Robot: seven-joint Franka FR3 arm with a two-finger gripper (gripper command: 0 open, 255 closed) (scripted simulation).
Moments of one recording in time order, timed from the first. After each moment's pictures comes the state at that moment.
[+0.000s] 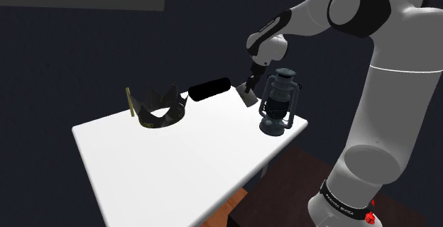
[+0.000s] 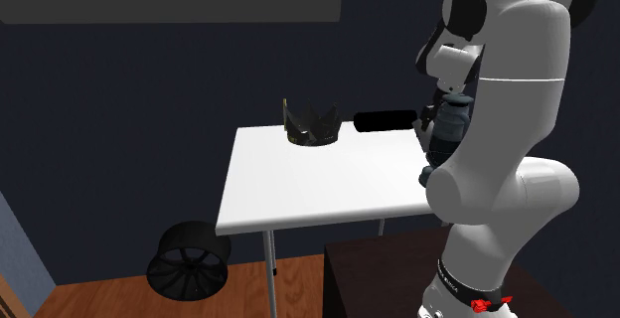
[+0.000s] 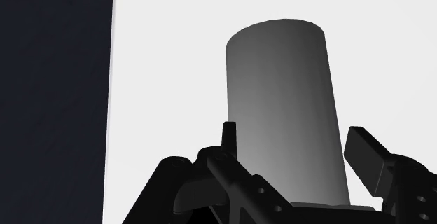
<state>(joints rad) -0.04 0.17 -0.43 -2.08 0.35 2.33 -0.91</state>
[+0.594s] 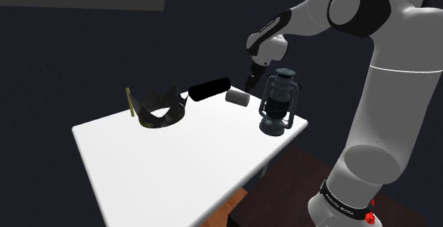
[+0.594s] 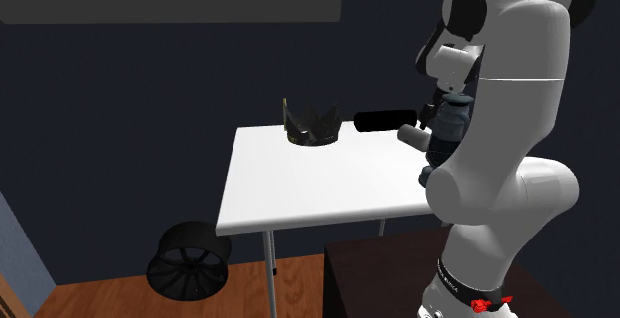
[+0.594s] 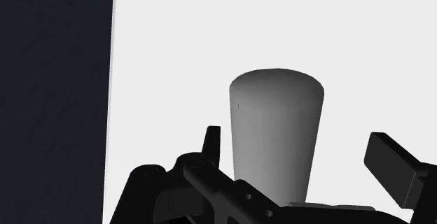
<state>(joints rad) -0.04 0.17 -0.43 -2.08 0.35 2.33 -0.91</state>
